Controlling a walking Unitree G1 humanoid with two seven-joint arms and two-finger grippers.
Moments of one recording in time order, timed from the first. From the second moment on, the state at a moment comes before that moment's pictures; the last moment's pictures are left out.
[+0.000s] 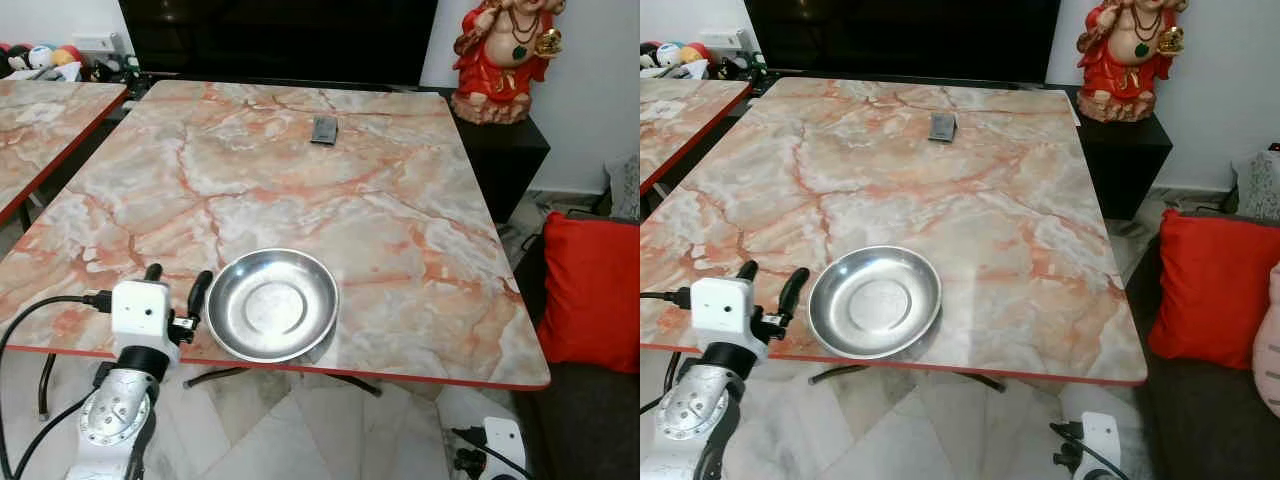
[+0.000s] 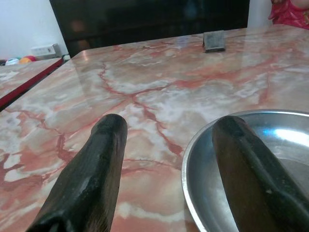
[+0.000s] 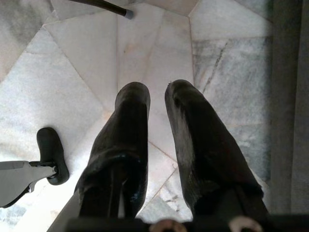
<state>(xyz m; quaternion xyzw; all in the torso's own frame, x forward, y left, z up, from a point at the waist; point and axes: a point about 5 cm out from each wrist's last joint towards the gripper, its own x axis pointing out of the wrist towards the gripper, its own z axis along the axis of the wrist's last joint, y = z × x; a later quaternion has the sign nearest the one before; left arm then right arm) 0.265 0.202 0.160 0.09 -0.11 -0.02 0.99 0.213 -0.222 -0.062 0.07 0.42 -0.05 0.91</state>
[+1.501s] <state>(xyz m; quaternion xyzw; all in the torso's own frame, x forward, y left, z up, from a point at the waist) 0.265 0.187 0.156 0.09 -0.11 -0.02 0.99 0.202 -0.228 -0.067 0.06 0.43 -0.06 0.90</state>
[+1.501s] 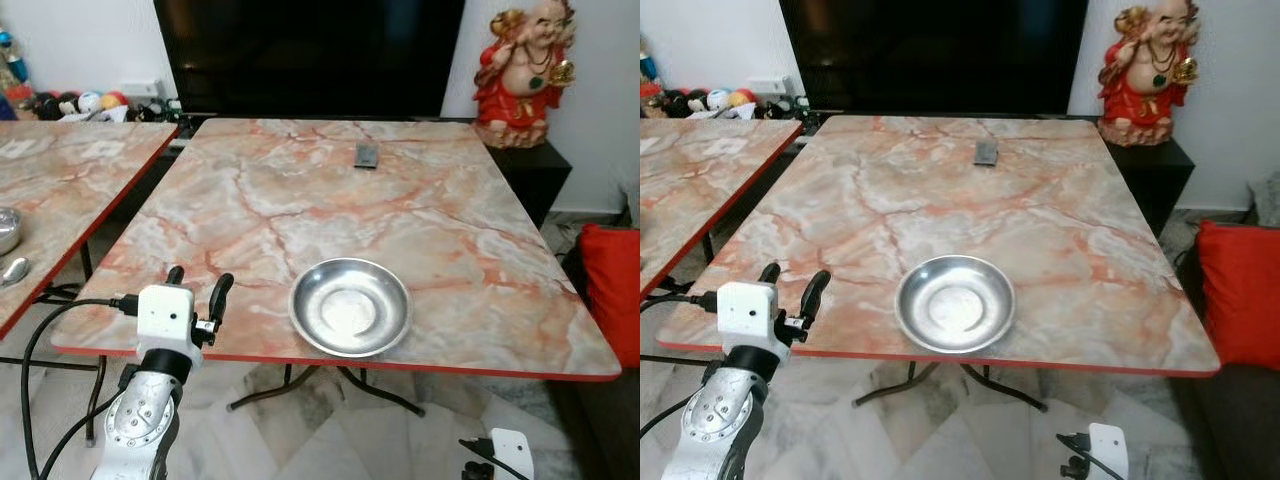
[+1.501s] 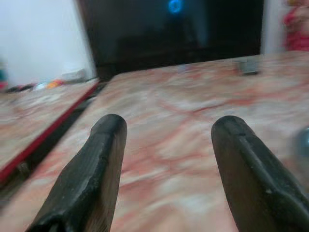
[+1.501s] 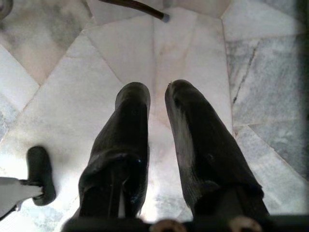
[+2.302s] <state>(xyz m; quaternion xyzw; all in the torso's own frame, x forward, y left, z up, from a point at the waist) 0.265 0.192 0.158 0.09 -0.12 -0.01 0.99 0.212 -0.220 -0.063 0.07 0.42 -0.05 0.90</state>
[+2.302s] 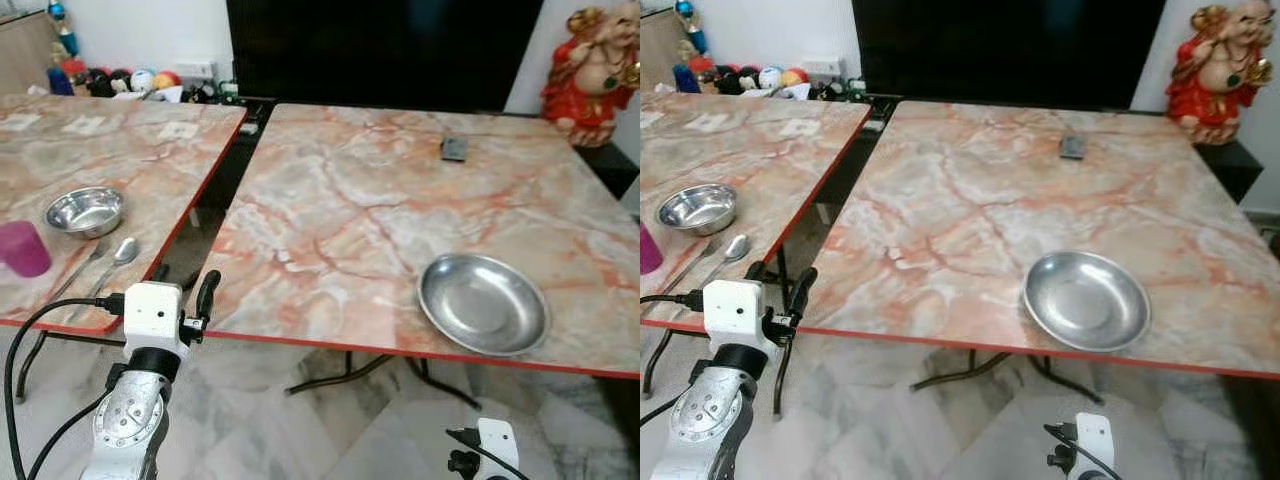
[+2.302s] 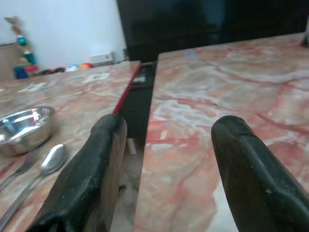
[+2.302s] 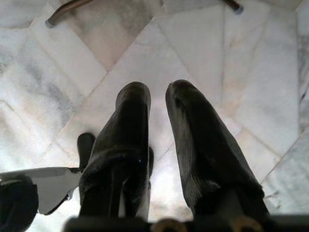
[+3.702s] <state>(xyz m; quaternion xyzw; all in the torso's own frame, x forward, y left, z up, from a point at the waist) 0.265 0.191 0.160 0.08 -0.12 0.00 0.99 0.209 -0.232 -0.062 0.06 0.42 -0.06 0.90</state>
